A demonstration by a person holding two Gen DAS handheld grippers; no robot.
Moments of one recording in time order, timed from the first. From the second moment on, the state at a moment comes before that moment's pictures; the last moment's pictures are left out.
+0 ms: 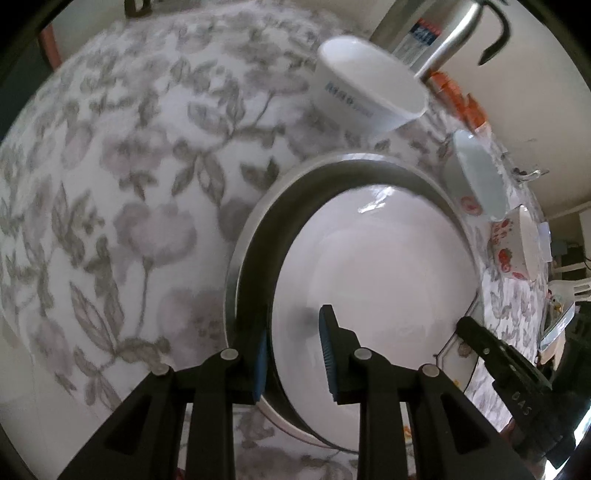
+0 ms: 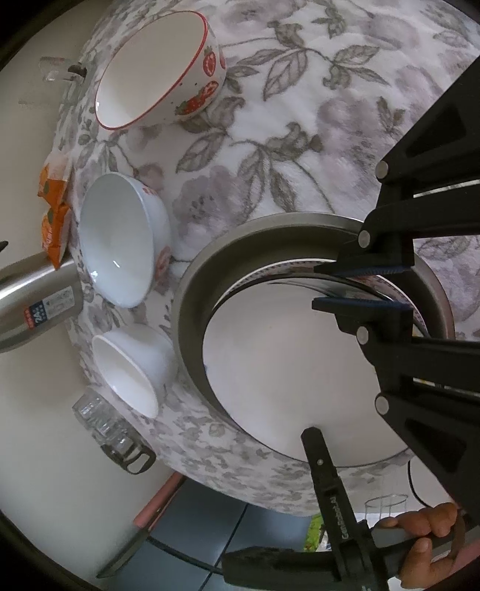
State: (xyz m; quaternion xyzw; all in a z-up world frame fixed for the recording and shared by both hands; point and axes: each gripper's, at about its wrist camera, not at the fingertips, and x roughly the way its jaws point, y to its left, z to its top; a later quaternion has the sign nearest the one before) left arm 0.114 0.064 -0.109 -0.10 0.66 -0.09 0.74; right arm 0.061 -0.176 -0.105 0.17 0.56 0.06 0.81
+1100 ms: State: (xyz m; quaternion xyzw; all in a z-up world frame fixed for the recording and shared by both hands) left arm 0.112 0.074 -0.114 -0.14 0.66 -0.09 0.73; right arm 0.053 -0.188 -0.107 0.21 0.58 0.07 0.79
